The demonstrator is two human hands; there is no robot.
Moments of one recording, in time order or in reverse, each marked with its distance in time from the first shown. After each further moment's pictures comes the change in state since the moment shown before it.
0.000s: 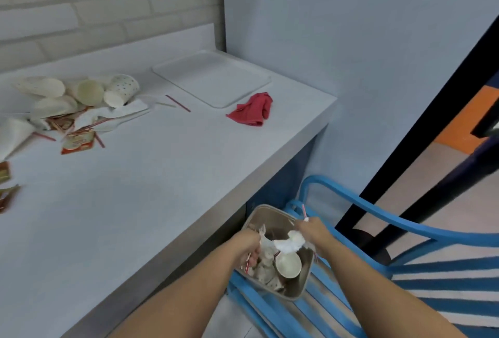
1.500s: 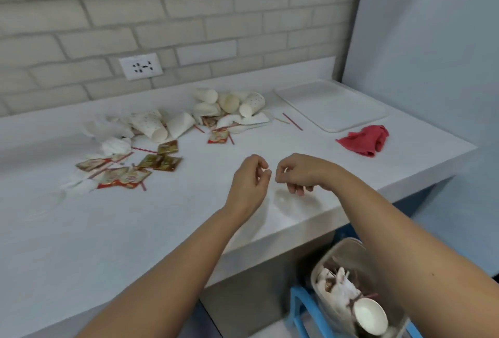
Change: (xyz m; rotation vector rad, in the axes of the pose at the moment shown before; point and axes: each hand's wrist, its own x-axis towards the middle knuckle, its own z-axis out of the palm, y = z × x) left_hand -0.155 -0.011 -0.161 0.172 0.994 0.999; right_hand -0.164 -0.239 0.087 -0.812 -0.580 -0.797
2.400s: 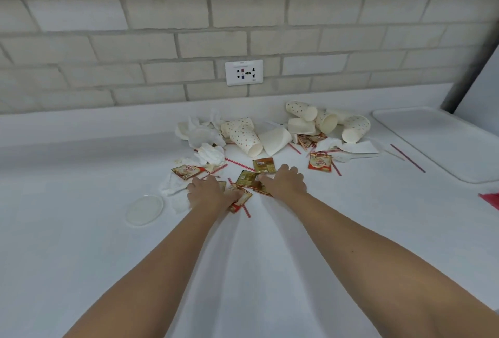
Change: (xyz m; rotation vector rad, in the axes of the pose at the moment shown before) left_hand 0.051 -0.218 -0.223 0.679 -0.008 -0.841; right_hand 0.215 -0.208 0.136 -0.130 0.337 0.134
